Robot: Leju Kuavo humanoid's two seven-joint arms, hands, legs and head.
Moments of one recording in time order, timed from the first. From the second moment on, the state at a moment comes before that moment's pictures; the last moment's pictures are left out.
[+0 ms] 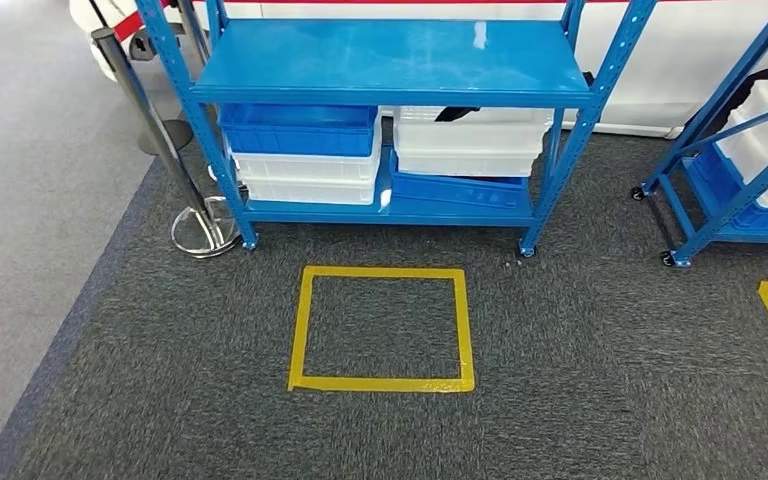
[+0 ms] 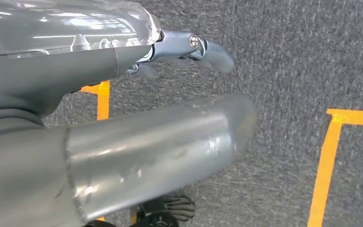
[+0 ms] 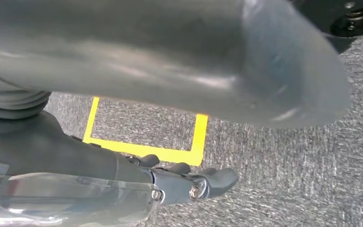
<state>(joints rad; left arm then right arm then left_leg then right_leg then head) -0.08 -0.14 1.44 -0.38 -1.17 -0.13 -0.46 -0.05 0.18 -1.46 -0.27 1.42 -0.02 -0.21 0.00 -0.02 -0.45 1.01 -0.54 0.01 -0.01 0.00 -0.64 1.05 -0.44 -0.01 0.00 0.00</state>
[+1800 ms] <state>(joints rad) -0.06 -0.15 1.44 -0.40 -1.14 -0.13 -0.42 -0.06 0.19 -1.45 -0.29 1.43 0.00 -0.18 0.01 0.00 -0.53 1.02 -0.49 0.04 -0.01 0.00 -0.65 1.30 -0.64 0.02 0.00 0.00</state>
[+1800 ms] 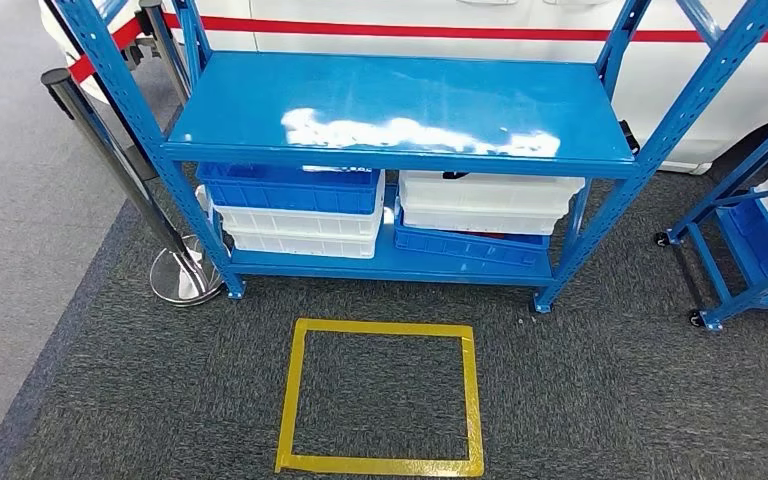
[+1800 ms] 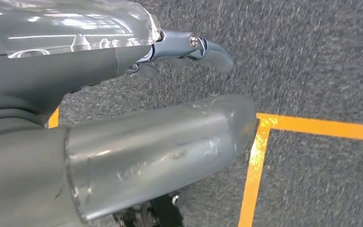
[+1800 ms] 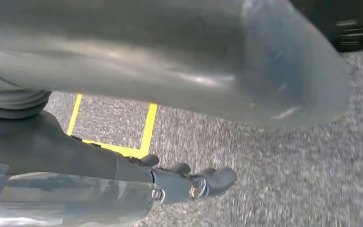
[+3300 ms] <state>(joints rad) -0.06 -0.16 1.44 -0.41 -1.14 -0.12 -0.40 -0.06 0.20 -1.45 -0.29 1.43 0.01 -0.17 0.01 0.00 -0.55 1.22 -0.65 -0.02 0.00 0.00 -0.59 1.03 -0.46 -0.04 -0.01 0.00</state>
